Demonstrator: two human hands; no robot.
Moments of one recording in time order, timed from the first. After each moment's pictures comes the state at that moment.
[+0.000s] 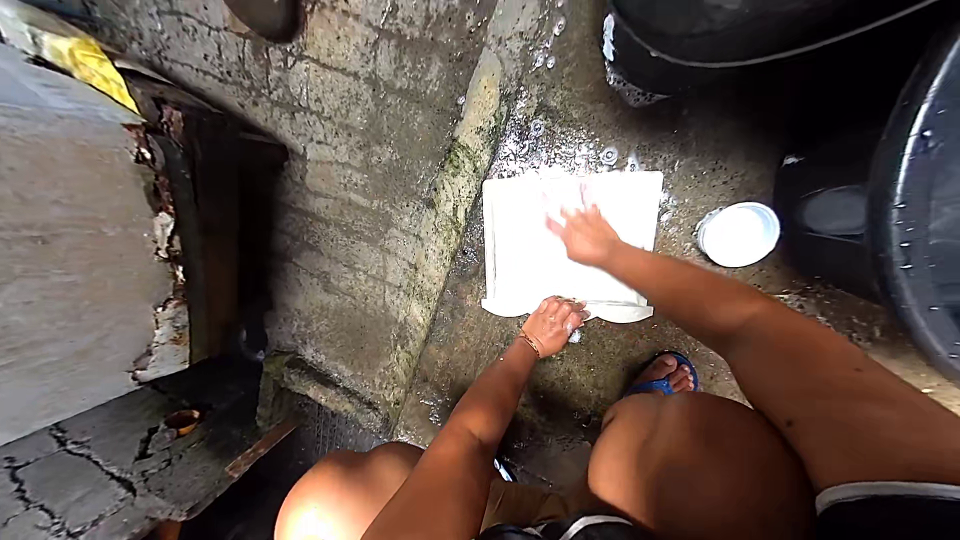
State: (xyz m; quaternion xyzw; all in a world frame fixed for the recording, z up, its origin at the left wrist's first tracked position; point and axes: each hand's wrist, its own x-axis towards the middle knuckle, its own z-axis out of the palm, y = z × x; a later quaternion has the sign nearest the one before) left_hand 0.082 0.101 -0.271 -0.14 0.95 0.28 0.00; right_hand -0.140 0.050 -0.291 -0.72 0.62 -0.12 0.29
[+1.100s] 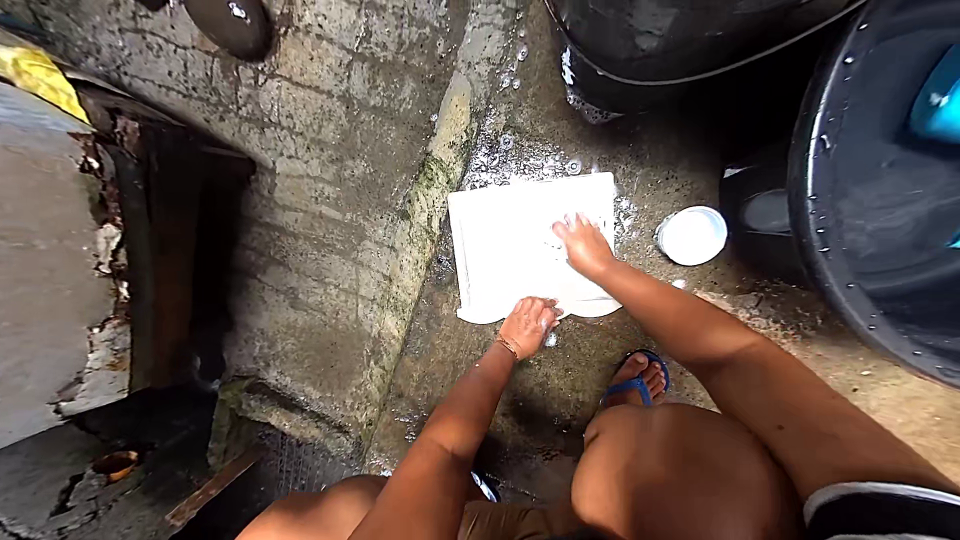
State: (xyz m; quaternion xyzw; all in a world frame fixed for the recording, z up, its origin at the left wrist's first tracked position) left_hand 0.073 0.097 -0.269 -0.18 0.93 0.32 0.02; right_hand -0.161 0.082 -0.268 -0.58 0.73 -0.11 0.36
